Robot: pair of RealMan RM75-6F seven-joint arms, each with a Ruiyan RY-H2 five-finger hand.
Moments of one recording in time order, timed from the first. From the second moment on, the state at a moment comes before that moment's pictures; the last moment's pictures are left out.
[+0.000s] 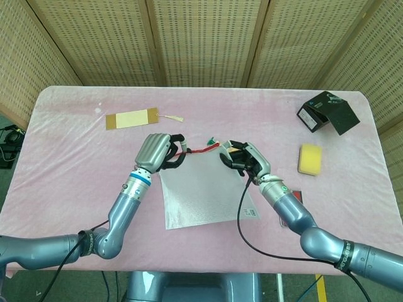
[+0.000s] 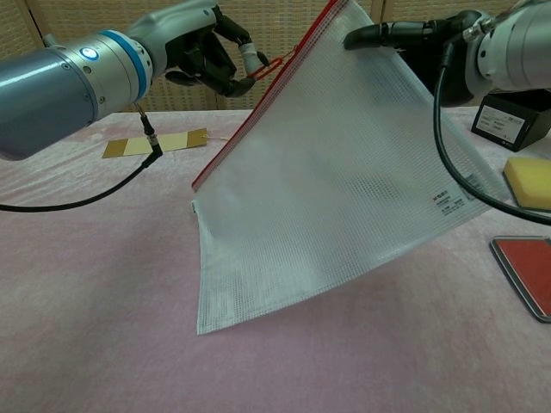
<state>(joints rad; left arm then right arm) -0.92 -1.62 -0.39 -1.59 0.90 1.07 0.24 0.72 -1.29 0.60 -1.82 -0.54 0.59 0.67</state>
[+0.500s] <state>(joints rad) -0.88 -1.54 -0.39 -1.54 0.88 1.06 0.22 0.66 -1.25 0.66 -1.81 -0.58 0.59 0.75</state>
